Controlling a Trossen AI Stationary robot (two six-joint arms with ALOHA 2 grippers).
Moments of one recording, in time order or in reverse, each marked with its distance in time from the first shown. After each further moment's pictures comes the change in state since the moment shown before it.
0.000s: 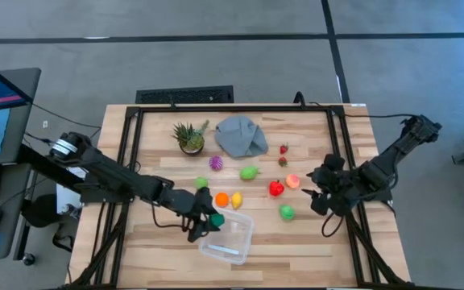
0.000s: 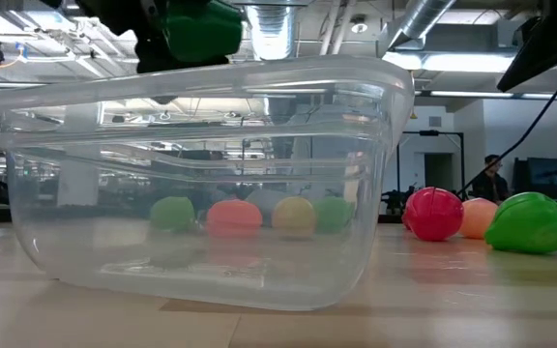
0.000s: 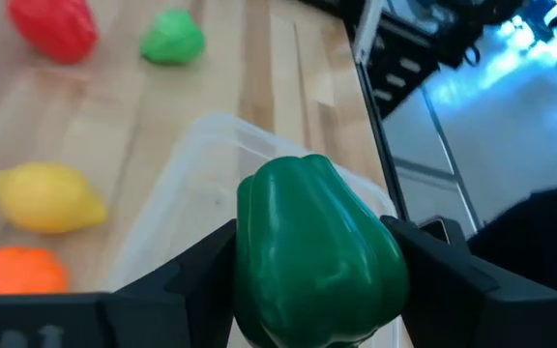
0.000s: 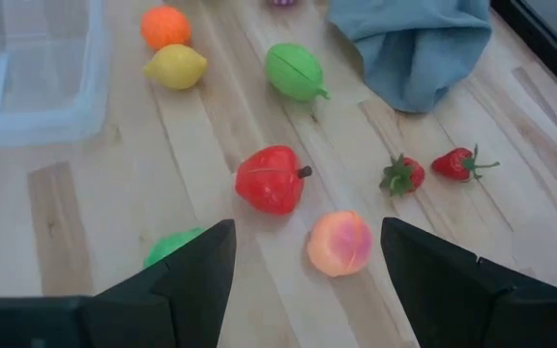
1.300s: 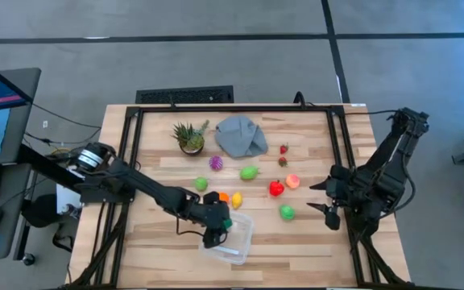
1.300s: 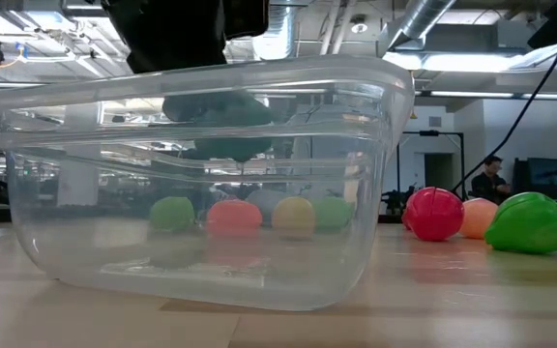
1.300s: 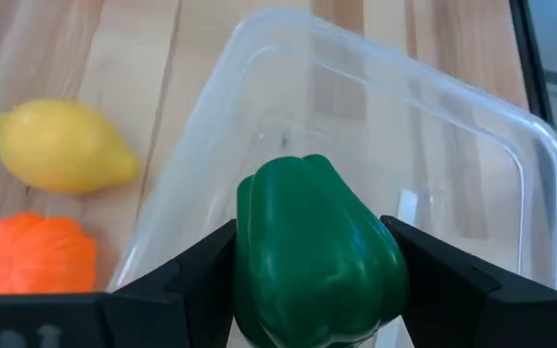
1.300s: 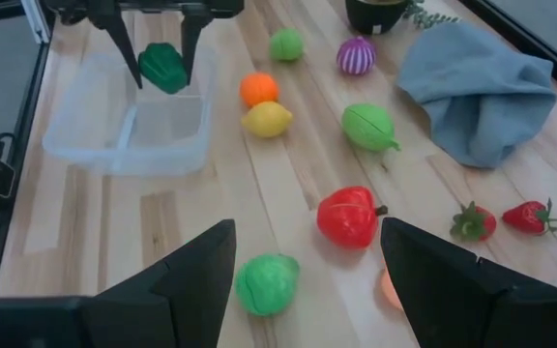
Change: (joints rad) left arm -0.008 0.291 0.278 -0.342 -0.096 0.046; right arm 0.318 -0.001 0.000 0.045 0.212 0.165
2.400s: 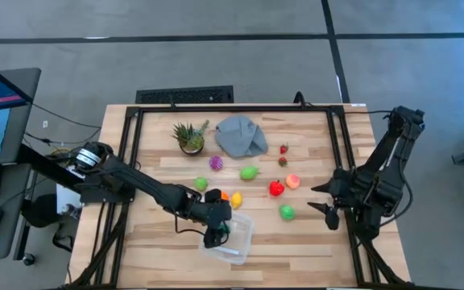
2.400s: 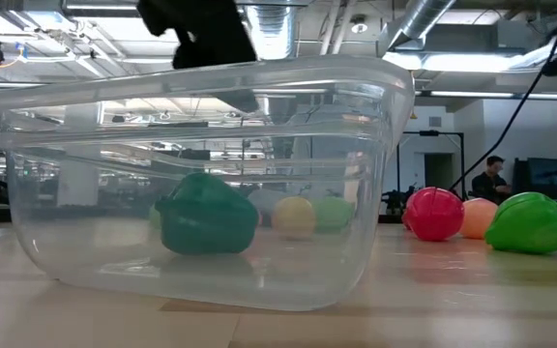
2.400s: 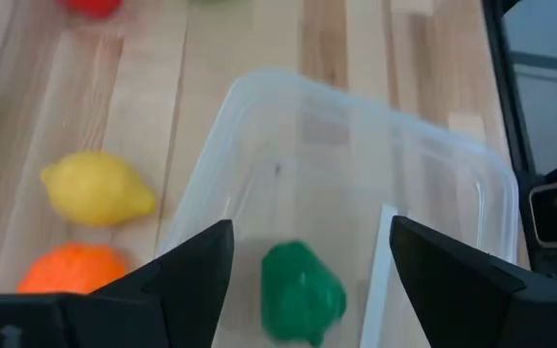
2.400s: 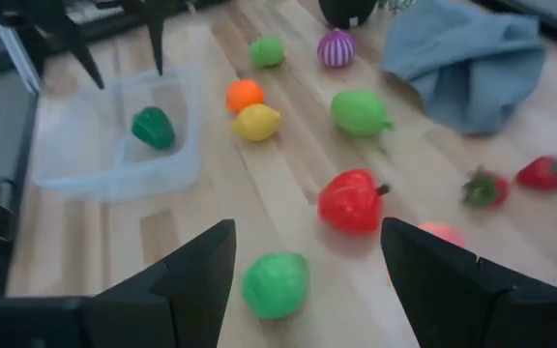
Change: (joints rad) left arm -0.006 -0.024 0.140 -0.183 -0.017 0.039; right arm 0.100 0.000 -0.125 0.012 0.106 0.320
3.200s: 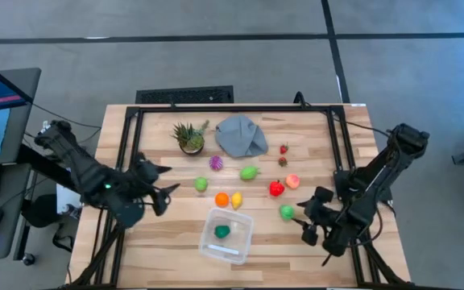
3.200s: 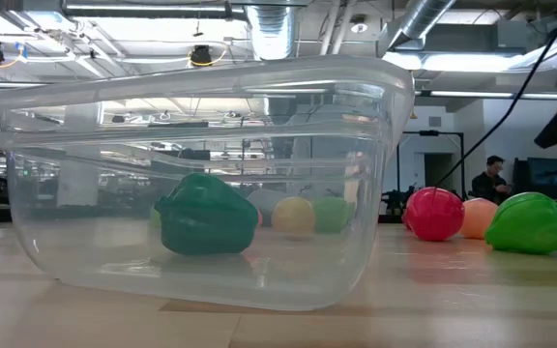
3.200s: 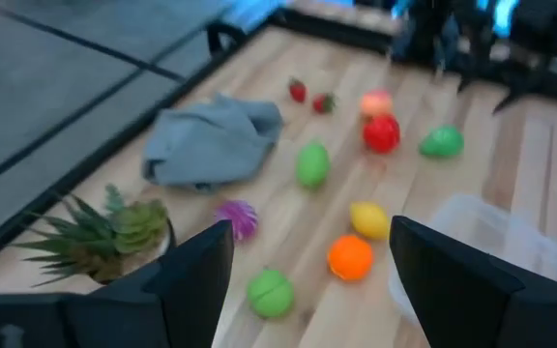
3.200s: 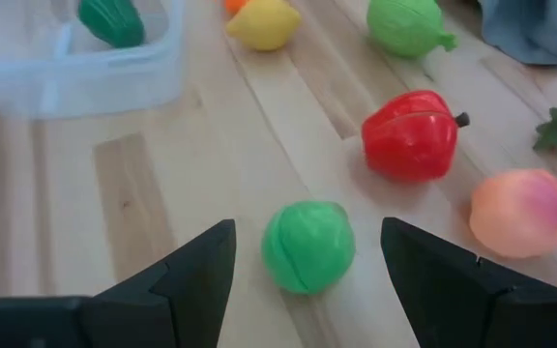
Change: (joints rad) left arm -0.327 -0.584 -0.005 -0.754 -0.836 -0.566; right arm -0.158 0.397 -0.005 0.340 -0.171 -0.171
